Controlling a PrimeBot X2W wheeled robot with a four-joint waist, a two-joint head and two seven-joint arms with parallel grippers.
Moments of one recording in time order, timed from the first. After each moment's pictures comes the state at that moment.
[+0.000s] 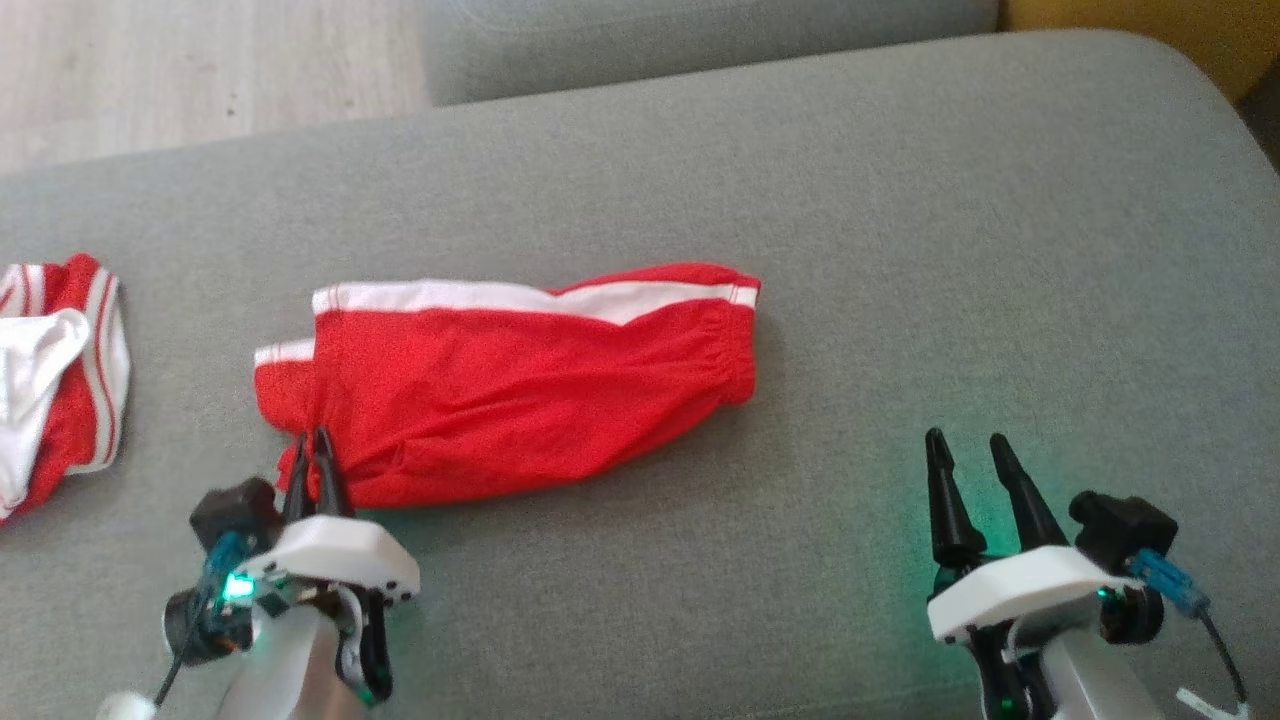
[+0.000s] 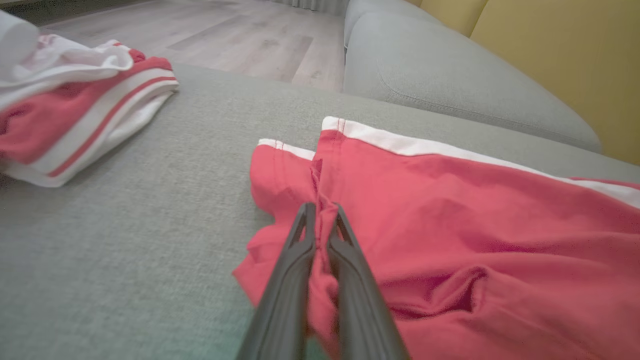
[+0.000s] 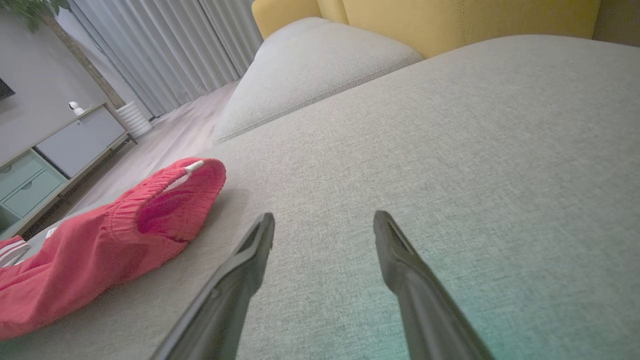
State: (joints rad) left arm -0.40 0.04 -0.08 0.86 -0.38 0.06 -0.25; right arm -0.14 -0.05 0.12 0.54 0.40 0.13 -0.25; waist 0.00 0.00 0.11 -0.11
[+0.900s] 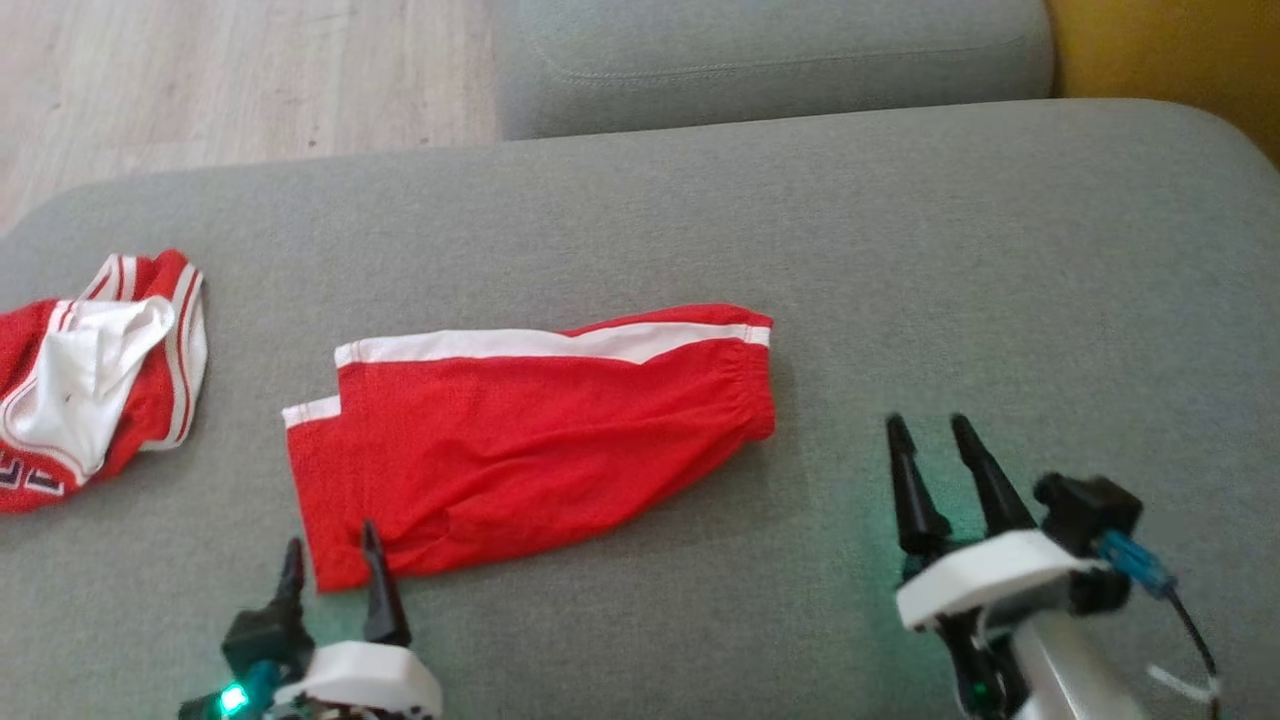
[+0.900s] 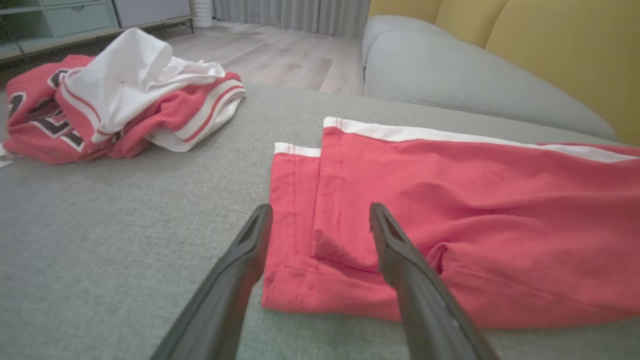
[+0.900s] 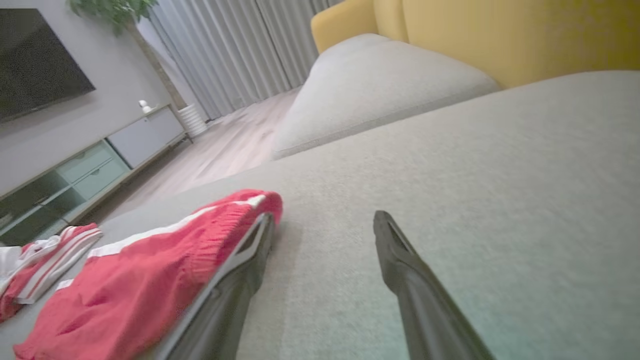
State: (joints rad) left arm -0.06 0.04 -0.13 0.51 -0.32 0.14 -0.25; right arm -0.16 -0.05 0.20 0.51 0.40 0.13 -0.25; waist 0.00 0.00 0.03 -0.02
